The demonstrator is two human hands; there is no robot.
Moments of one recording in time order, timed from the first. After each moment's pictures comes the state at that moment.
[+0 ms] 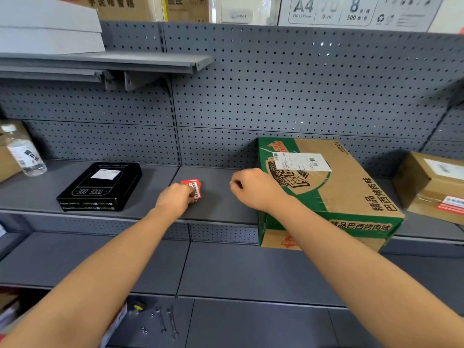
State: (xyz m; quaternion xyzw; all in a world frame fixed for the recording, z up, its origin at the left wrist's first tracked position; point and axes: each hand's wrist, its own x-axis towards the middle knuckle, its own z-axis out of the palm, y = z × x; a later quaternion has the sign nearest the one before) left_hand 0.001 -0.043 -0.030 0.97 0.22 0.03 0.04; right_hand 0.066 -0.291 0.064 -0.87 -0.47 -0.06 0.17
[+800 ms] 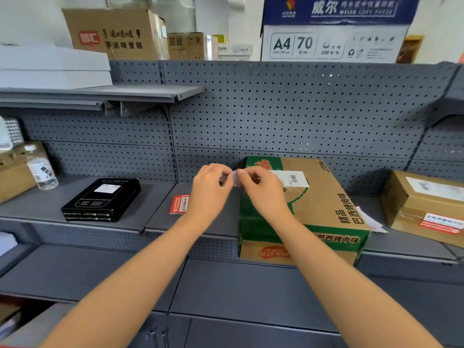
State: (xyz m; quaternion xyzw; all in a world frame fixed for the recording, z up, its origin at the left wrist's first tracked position) left_hand -0.013 -0.229 0.082 0.86 0.10 0.44 0.24; right_hand 0.061 -0.359 0.092 -0.76 -0.34 -0.07 0.55
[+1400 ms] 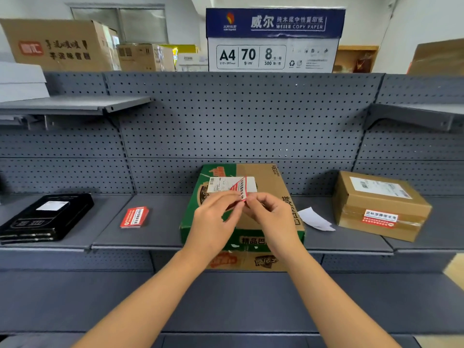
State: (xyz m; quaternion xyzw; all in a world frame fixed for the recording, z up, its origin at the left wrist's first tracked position) left_hand 0.013 -0.369 0.063 0.84 -0.03 0.48 0.26; right_hand 0.077 -0.508 0.075 -0.62 -0.25 0.05 0.74
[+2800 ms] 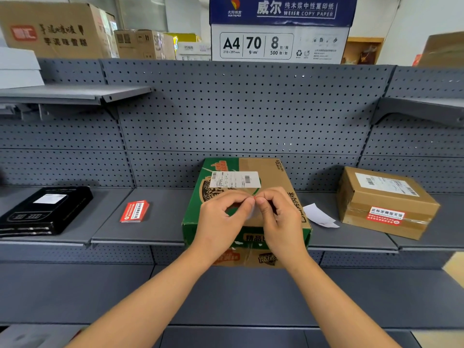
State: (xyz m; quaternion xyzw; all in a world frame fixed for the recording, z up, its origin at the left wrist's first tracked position) left_hand 0.006 -0.380 0.075 0.80 -0.01 0.39 0.46; right_hand 0.079 -0.508 0.060 -0.69 -0.38 -0.24 0.57
